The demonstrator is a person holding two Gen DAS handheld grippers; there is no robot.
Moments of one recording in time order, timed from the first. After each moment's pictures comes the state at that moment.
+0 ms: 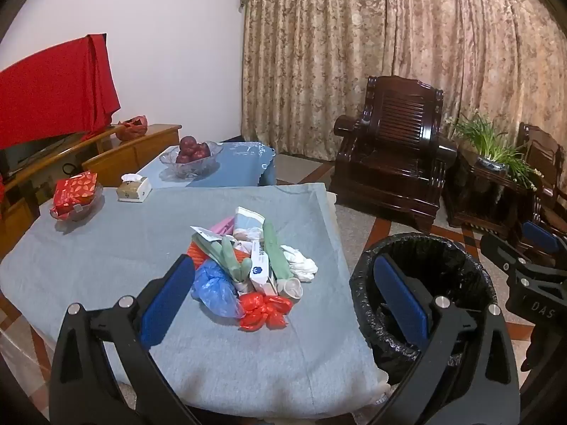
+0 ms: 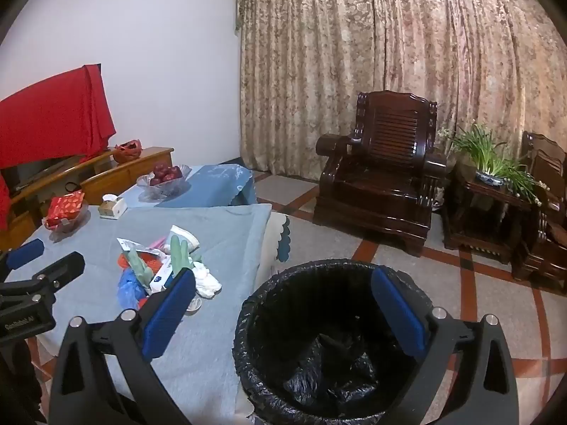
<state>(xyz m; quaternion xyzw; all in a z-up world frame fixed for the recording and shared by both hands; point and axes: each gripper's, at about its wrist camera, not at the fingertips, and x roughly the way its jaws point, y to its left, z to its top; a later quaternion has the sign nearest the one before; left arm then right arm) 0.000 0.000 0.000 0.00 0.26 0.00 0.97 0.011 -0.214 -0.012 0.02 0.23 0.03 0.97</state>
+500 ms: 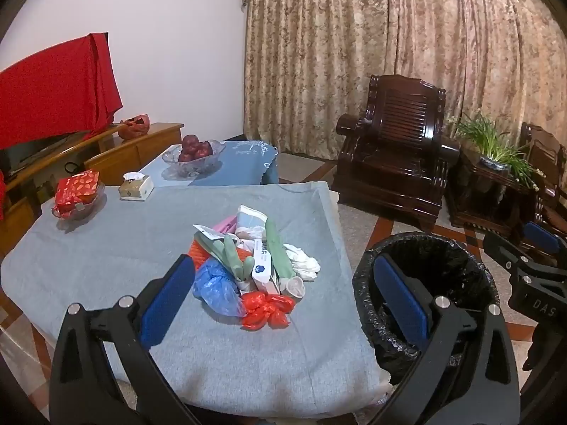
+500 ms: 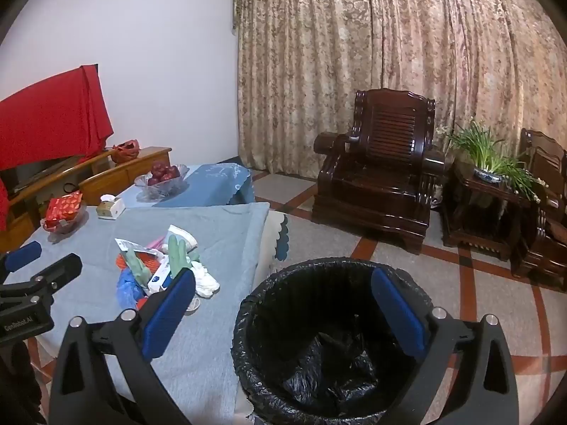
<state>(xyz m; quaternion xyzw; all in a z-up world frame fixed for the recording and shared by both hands) 0.006 0.007 -0.006 0.00 0.26 0.00 0.97 0.011 -0.216 -0.012 0.02 0.23 0.03 0.97</state>
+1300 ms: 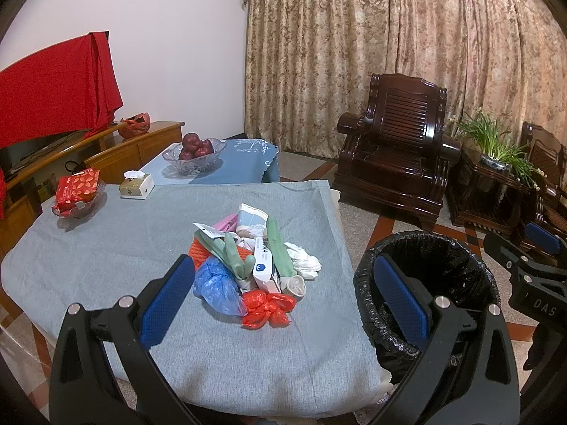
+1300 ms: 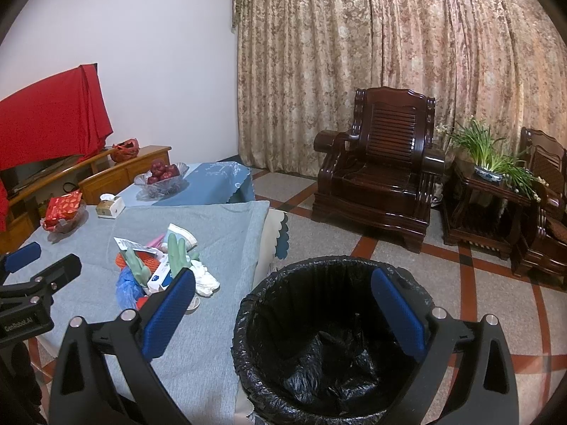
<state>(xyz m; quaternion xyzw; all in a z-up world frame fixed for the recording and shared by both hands) 0.006 0.011 -0.004 0.00 0.26 0.00 0.97 0.012 -0.215 -0.013 0.03 0.23 0.03 0.97</state>
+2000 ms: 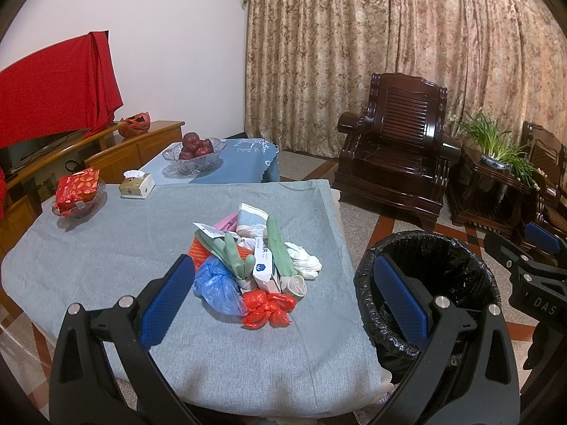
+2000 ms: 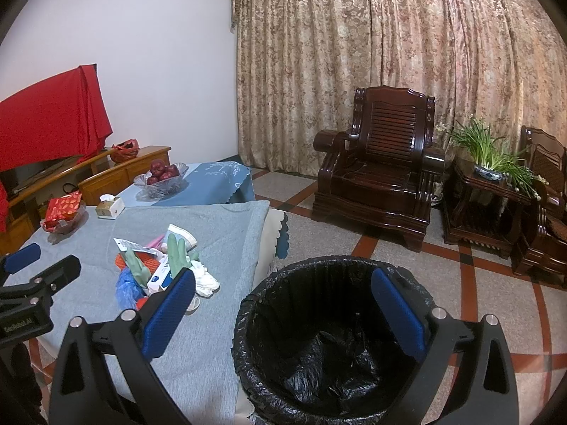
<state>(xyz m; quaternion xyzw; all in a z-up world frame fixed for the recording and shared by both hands) 0.005 0.009 -0.003 0.00 0.26 0.00 0.97 0.013 -0.214 -0.013 0.03 0.23 0.03 0.97</state>
